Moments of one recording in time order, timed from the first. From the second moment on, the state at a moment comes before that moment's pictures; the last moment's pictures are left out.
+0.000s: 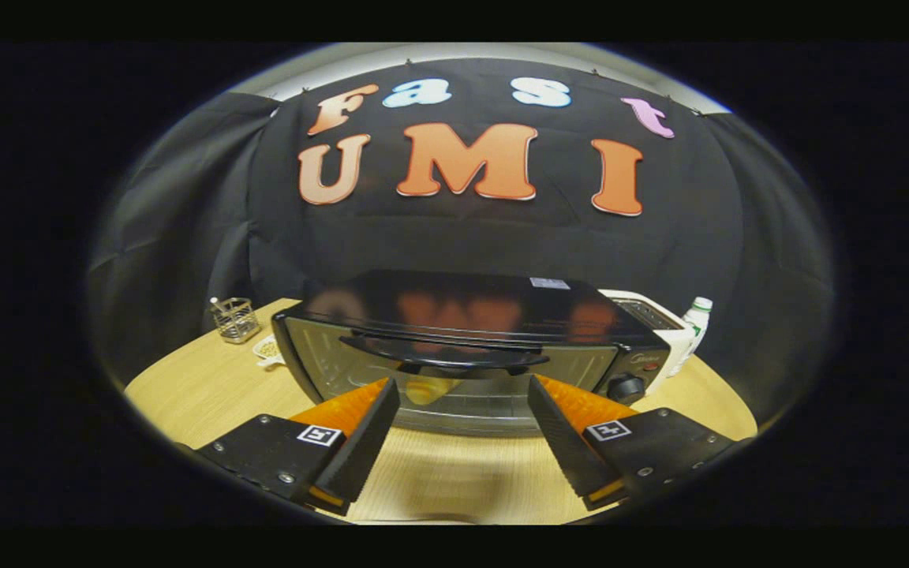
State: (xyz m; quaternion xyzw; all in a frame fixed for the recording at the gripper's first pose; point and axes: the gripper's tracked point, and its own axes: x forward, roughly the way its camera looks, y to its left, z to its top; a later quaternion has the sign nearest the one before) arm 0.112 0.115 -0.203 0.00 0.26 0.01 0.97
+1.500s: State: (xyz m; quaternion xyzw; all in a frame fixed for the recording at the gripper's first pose) arm -0.045 0.025 0.041 0.01 -0.02 0.02 1.00
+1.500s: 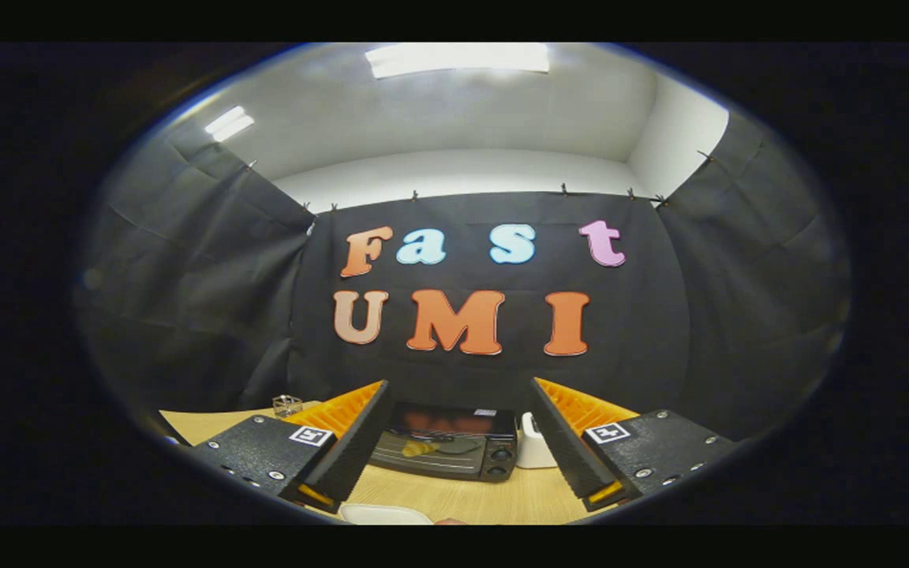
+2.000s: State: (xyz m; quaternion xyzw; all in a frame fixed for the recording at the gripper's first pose) arm -0.038 0.032 0.033 0.02 -0.02 0.02 1.00
